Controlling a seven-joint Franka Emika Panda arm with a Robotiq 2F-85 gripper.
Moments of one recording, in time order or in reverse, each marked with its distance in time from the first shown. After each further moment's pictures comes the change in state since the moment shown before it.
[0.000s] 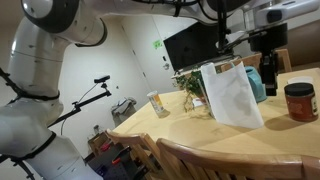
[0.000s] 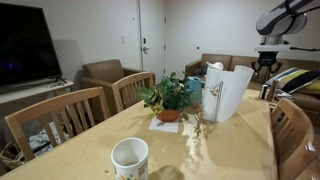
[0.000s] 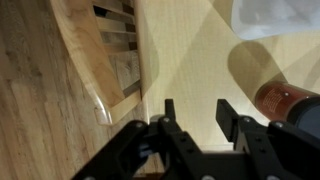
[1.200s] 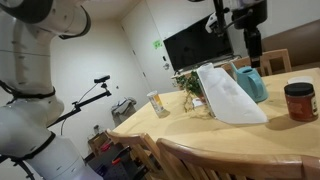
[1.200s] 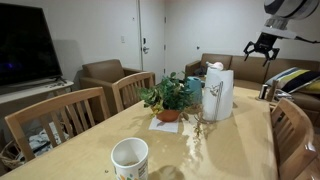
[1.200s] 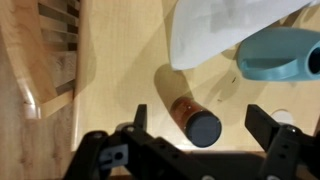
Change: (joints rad) arm -0.040 -0.171 0.094 -0.103 0.198 0.069 -0.299
